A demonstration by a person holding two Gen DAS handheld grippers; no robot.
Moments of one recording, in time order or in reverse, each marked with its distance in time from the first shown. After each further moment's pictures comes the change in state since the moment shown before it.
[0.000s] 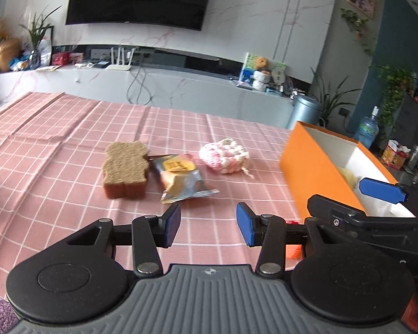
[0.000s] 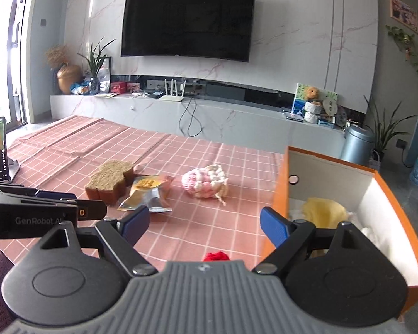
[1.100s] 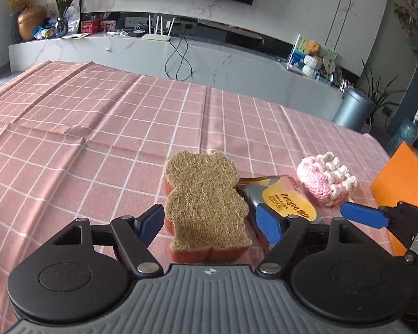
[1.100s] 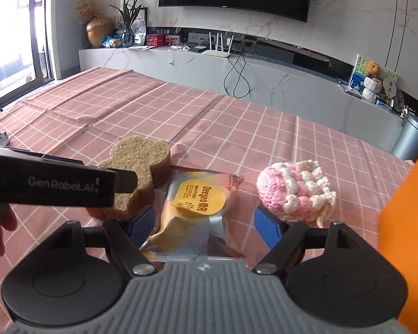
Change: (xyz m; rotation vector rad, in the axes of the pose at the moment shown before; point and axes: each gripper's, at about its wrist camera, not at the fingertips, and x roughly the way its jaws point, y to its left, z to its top) left arm 0.119 0.107 0.052 -0.071 0.126 0.113; right arm 0.198 0.074 0.028 -0.086 0.198 0.155
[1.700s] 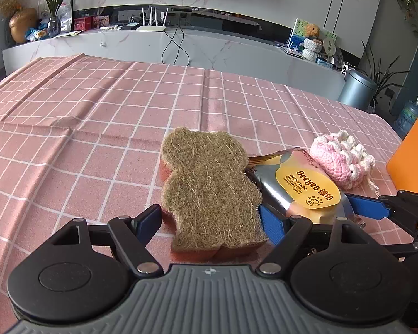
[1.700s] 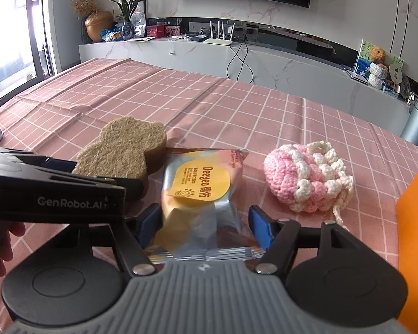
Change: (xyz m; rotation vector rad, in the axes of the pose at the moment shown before) left arm 0.026 -0.004 -0.010 0.039 0.034 0.013; right arm 0.027 -0.006 -0.010 0.022 0.033 0.022
